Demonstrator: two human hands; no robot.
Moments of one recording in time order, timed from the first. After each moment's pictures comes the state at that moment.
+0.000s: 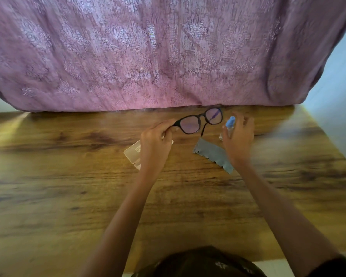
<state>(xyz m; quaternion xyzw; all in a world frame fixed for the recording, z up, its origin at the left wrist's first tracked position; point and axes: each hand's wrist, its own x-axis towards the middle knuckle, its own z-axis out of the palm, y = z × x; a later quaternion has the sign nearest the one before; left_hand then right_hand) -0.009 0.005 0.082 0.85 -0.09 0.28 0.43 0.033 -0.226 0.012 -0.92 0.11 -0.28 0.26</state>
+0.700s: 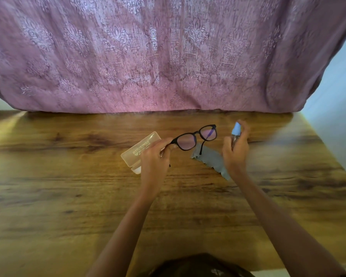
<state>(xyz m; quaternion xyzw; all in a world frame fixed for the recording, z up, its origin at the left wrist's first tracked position) -0.021 0.001 0.043 0.85 -0.03 0.22 0.48 0.017 -0.218 0.009 -0.81 0.08 -0.26 0.52</state>
